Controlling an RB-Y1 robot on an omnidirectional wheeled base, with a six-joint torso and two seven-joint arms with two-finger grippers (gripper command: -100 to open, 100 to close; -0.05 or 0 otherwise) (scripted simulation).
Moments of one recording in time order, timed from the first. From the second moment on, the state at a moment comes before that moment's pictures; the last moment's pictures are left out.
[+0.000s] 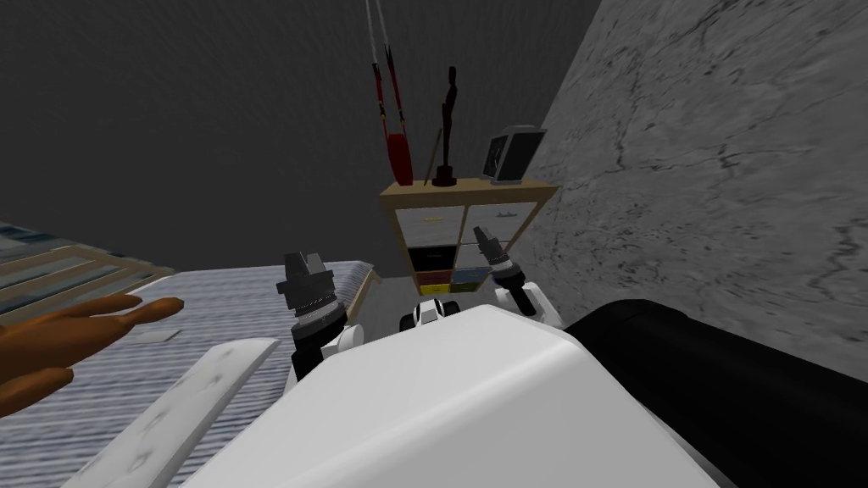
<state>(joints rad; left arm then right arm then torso) 0.54 0.01 0.01 -2.26 -0.01 -0.59 -0.17 0.59 -0.22 -0.14 -2.30 0.36 -0.46 0.21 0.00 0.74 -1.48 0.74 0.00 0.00</state>
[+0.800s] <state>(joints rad) 0.54 0.01 0.01 -2.26 -0.01 -0.59 -0.17 0.65 -0.25 -0.27 -2.36 0.59 -0.42 0.39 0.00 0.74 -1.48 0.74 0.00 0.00</state>
